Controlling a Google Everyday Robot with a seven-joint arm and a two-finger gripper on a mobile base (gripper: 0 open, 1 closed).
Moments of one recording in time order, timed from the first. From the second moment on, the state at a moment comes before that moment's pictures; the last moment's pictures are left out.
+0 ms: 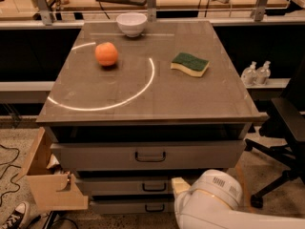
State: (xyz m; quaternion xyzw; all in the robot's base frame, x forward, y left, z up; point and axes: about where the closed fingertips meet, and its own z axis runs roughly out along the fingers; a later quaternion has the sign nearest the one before) arm 0.338 -0.090 0.591 -0.76 0.64 -0.08 0.11
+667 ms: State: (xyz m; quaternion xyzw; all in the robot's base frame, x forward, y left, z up) arm 0.361 -0.054 0.545 -0.78 0.62 -0.09 0.10
